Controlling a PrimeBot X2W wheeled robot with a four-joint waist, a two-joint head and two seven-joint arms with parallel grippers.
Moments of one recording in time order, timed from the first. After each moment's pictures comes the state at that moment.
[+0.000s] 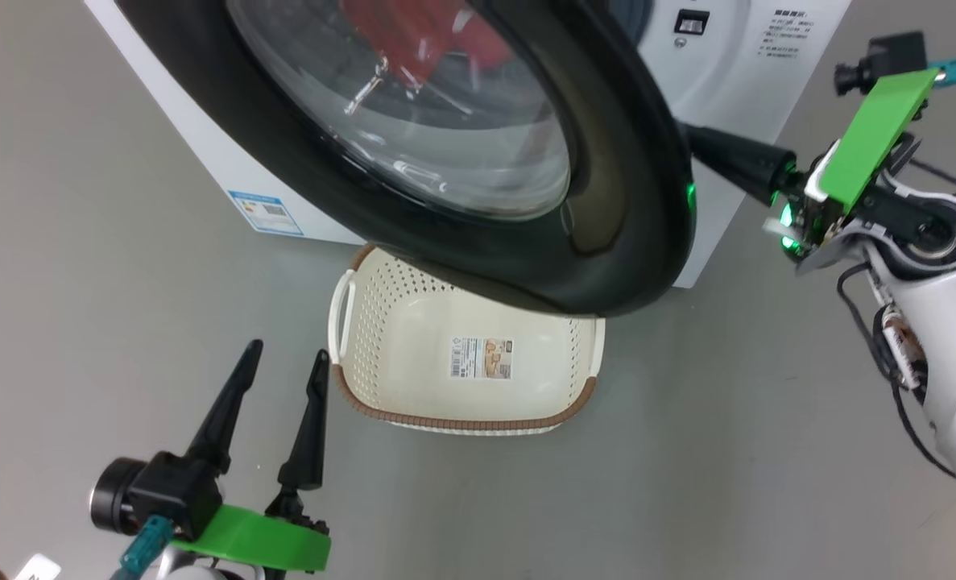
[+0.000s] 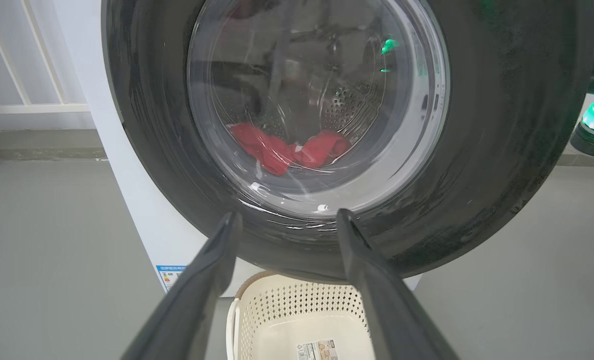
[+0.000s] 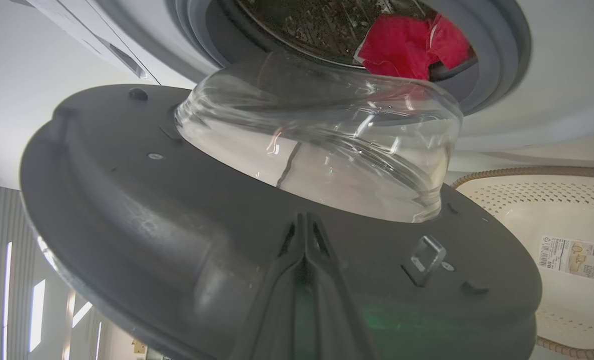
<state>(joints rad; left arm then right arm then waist) -0.16 0.05 -0.19 0.09 -0.19 -0.13 -0.25 -0.95 -0.37 0.37 0.62 1.71 0.13 0.70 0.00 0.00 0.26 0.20</state>
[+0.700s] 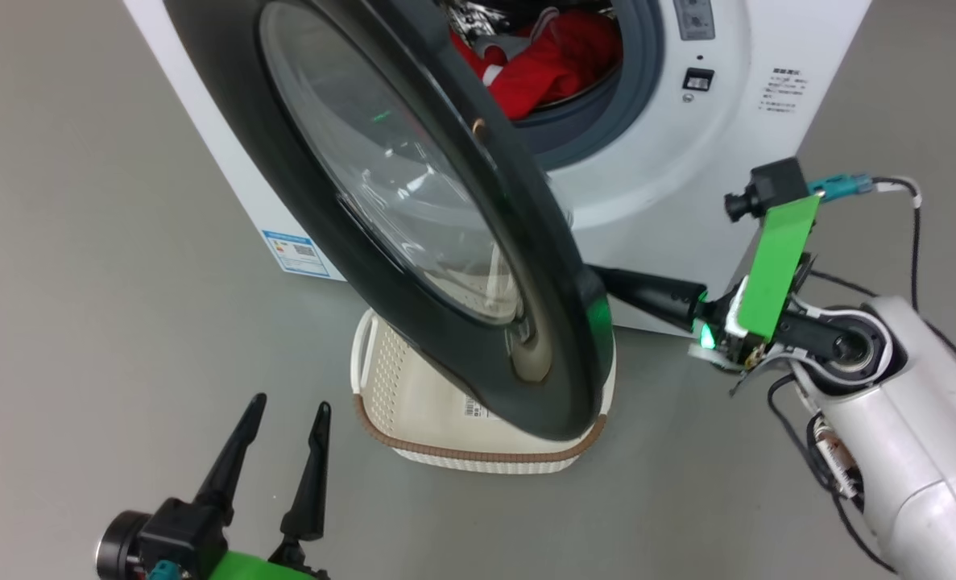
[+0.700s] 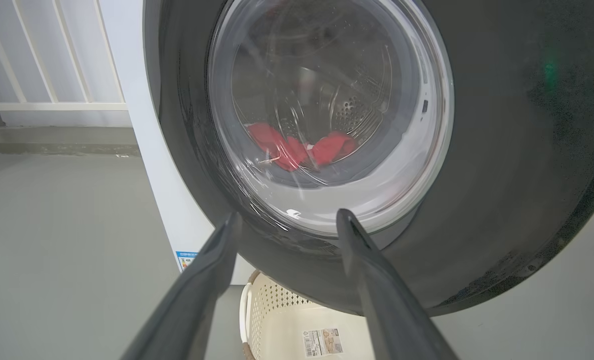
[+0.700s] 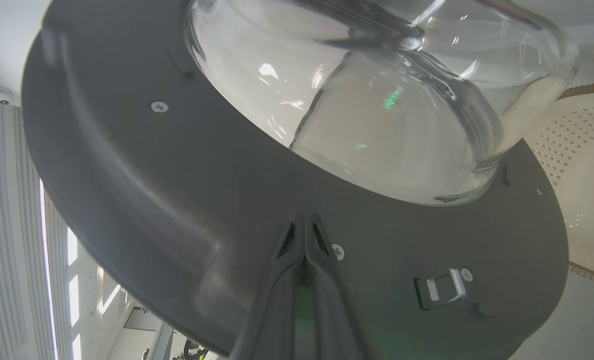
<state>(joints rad) -0.05 0.05 -0.18 0.09 -0.18 -0.13 -0.25 -0.71 -0.30 0.41 0.41 1.69 0.13 0.78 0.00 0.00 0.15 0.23</state>
